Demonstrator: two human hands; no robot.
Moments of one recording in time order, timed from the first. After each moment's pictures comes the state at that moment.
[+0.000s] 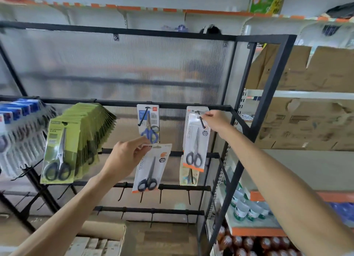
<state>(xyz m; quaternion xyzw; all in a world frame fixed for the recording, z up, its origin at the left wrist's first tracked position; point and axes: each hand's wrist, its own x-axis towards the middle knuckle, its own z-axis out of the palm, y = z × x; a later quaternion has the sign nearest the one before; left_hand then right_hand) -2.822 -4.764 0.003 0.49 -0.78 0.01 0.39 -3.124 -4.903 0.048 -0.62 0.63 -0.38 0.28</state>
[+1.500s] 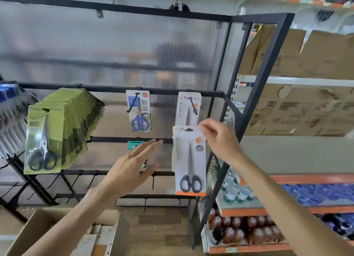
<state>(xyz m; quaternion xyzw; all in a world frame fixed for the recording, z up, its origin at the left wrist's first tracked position) -2.856 -4.729 -0.039 0.49 -0.83 -0.04 0.27 -3.138 -4.774 0.018 -0.73 0.52 -0.41 0.16</state>
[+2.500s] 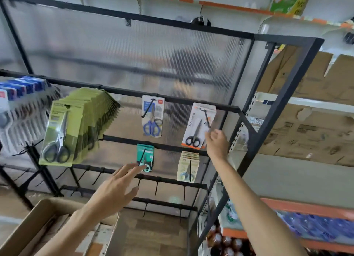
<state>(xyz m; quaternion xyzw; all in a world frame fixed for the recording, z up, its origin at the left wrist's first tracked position) -2.806 -4.717 -0.099 0.58 -0.78 -0.08 0.24 -3.108 -4.873 -0.034 -0.53 0.65 -0.49 0.23</state>
